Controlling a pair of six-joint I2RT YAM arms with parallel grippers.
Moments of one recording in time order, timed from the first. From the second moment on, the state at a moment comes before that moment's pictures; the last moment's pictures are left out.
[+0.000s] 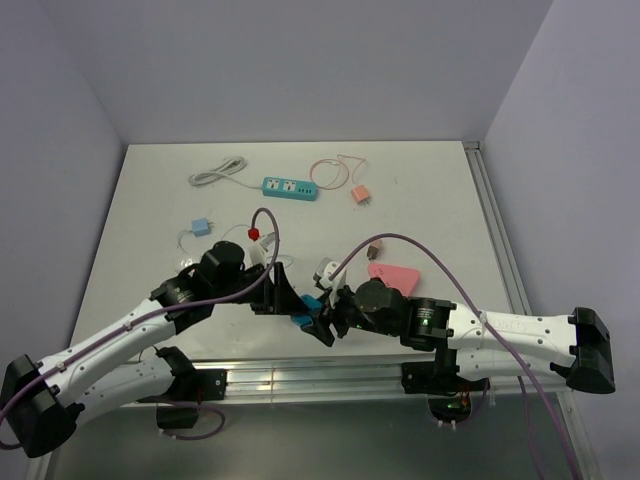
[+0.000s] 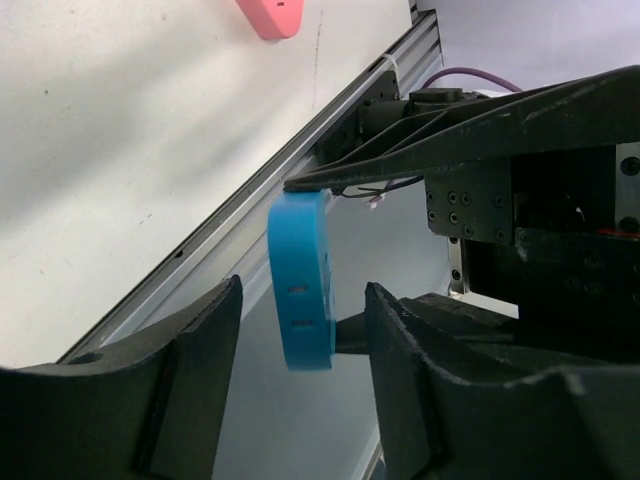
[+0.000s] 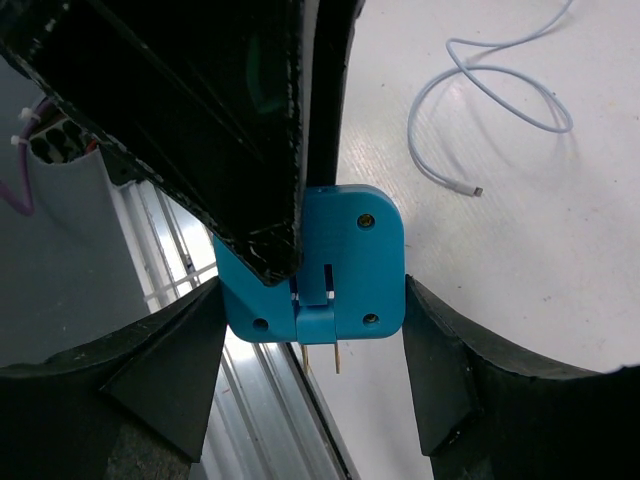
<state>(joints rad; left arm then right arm) -0.80 0.90 0.66 -0.29 0.50 -0.88 1.27 0.93 0.62 -0.10 0.10 0.20</state>
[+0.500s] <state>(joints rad) -0.84 0.92 0.72 -0.33 0.39 -0.88 1.27 0.93 0.63 -0.08 0.13 0.20</state>
